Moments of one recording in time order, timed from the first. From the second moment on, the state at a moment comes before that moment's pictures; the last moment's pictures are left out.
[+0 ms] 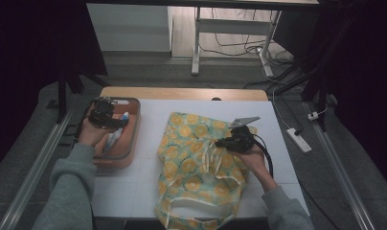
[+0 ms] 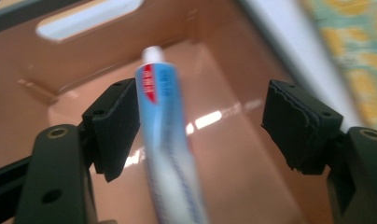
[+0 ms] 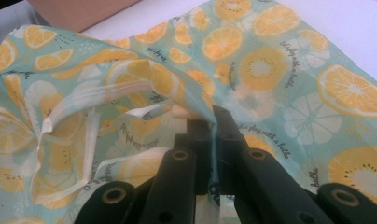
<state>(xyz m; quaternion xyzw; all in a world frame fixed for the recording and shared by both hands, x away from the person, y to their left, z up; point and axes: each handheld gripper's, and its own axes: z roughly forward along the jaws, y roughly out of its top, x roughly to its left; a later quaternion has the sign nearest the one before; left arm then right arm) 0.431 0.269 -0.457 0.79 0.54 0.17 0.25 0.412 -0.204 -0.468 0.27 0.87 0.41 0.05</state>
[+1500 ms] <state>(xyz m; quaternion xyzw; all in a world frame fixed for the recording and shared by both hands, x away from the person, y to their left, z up) 0.424 0.308 -0.453 0.76 0.54 0.10 0.35 0.412 -0.208 -0.464 0.27 0.86 0.42 0.07</state>
